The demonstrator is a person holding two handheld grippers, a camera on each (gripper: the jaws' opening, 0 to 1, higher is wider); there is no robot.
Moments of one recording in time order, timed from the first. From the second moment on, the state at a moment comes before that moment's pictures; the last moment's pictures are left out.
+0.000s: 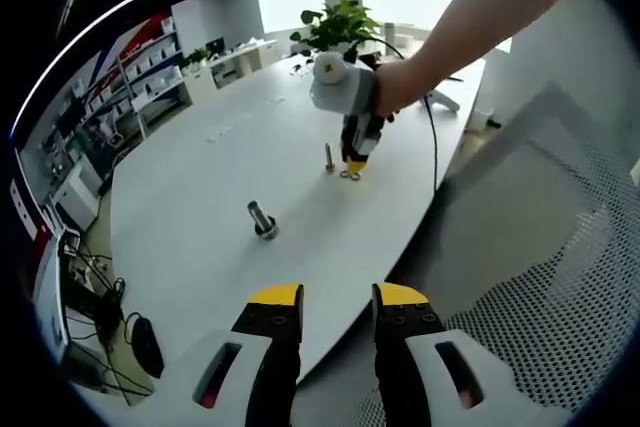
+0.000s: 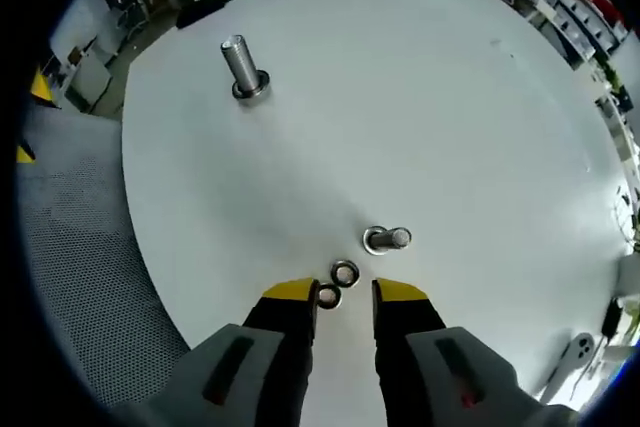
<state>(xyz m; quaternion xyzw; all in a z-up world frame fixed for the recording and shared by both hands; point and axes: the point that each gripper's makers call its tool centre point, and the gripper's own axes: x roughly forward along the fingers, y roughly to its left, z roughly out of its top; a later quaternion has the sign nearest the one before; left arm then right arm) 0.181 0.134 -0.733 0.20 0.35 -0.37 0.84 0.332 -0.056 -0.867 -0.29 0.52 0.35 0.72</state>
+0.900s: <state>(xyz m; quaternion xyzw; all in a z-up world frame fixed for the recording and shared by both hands) 0.181 0.135 -0.734 0.21 0.35 -0.37 0.84 0.309 -0.062 -0.878 -0.31 0.53 0.38 0.69</state>
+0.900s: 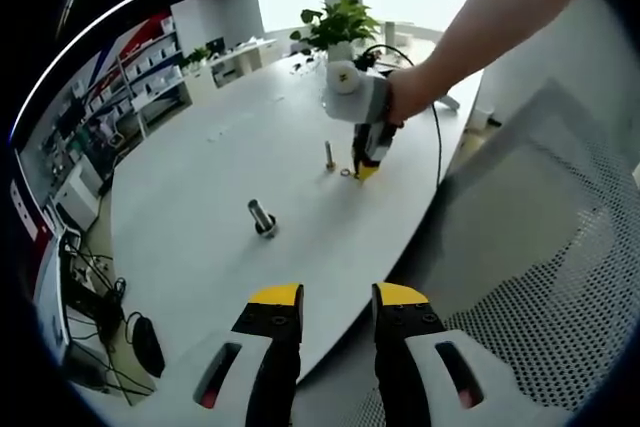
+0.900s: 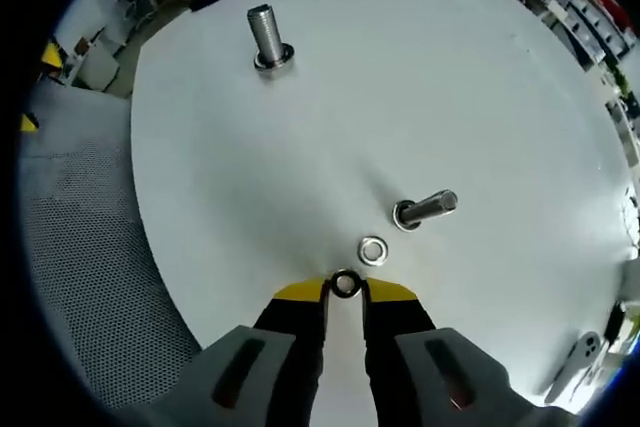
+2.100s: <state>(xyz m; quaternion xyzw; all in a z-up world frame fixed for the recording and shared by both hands) 0.183 0.137 -0.735 0.21 0.36 -0.36 0.84 0.310 -0.061 -0.878 -0.30 0.55 0.35 0.70</state>
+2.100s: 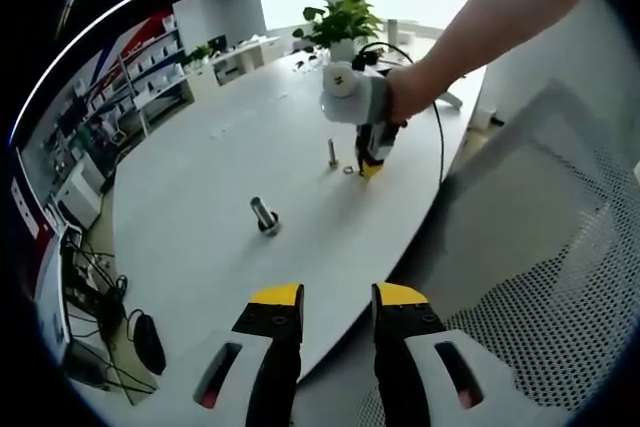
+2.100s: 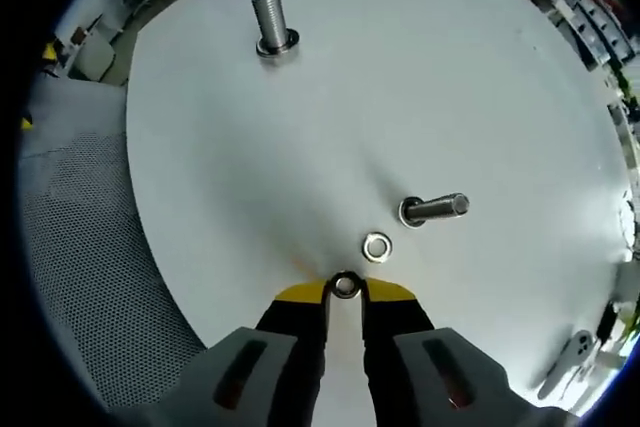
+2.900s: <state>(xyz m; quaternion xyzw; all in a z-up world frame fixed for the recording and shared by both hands) 0.189 0.139 -0.726 0.19 0.34 -0.35 0.85 0.309 -0.060 -0.880 -0.29 0.57 0.34 0.69</state>
